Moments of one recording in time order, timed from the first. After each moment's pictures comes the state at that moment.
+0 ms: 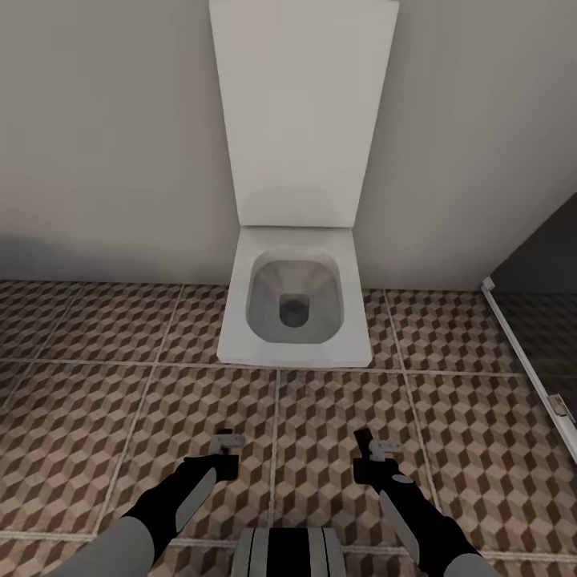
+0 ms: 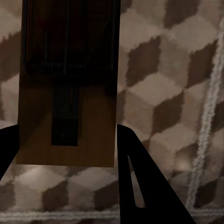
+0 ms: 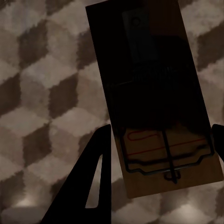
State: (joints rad) left arm -0.61 0.01 -0.48 -0.58 0.54 0.39 0.22; right arm -0.49 -0.02 0.24 -0.66 -0.26 0.22 -0.11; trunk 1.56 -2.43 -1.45
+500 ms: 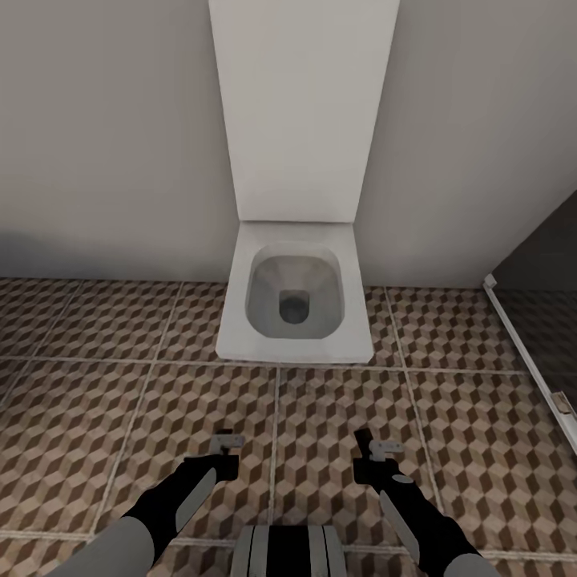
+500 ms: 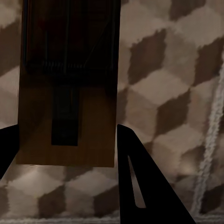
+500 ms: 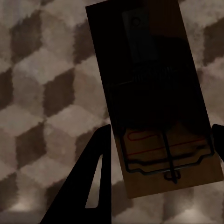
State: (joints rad) left arm -0.61 0.01 -0.48 -0.58 0.54 0.40 0.22; right arm -0.49 -0.02 0.24 -0.66 -0.26 0.22 -0.11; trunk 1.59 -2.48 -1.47
